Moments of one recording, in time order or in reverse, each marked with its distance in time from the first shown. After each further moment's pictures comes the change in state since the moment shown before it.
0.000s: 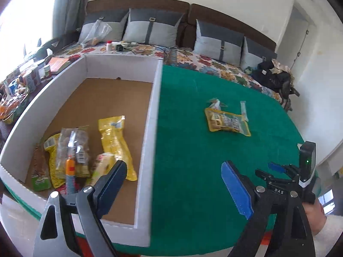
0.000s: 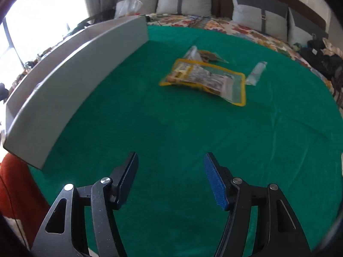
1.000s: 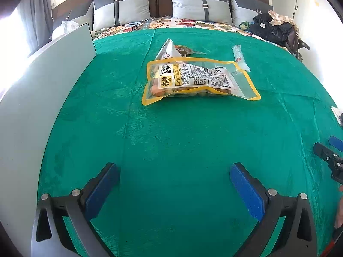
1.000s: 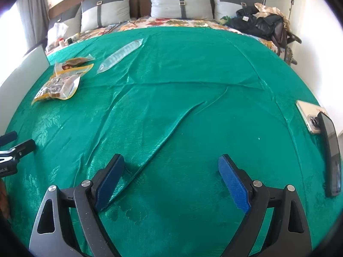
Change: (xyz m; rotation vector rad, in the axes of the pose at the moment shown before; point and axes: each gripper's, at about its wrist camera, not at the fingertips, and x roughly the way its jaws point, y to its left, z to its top) left arm 0.209 -0.125 -0.016 0.163 0.132 0.139; right arm 0.015 -0.147 -0.020 0.242 -0.049 -0.180
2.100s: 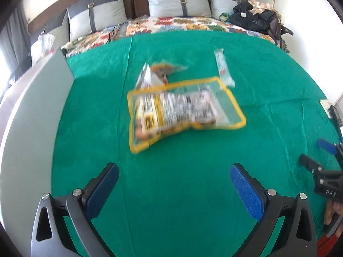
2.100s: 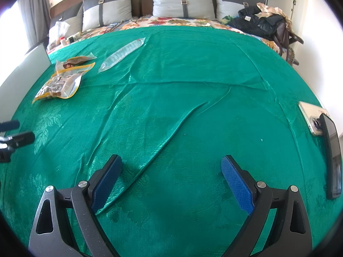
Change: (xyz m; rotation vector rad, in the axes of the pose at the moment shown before) left arm -0.005 -0.012 0.073 0.159 0.025 -0.072; right arm 0.001 0.002 0.000 -0.007 0.004 0.003
